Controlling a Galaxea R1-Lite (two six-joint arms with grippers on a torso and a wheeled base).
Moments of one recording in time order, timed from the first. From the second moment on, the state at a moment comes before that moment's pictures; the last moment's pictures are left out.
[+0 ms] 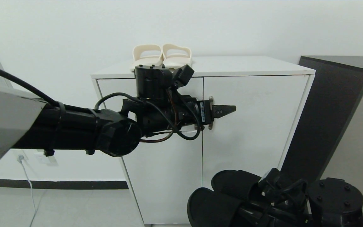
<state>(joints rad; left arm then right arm) -0.59 1.95 -1.32 -0.52 -0.39 -0.31 0.89 1.65 -0.30 -0.96 -0.09 0.09</state>
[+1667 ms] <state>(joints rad) -0.63 1.68 -0.99 -0.53 -0.39 -0.31 0.94 1.61 -0.23 -0.96 0.07 0.08</state>
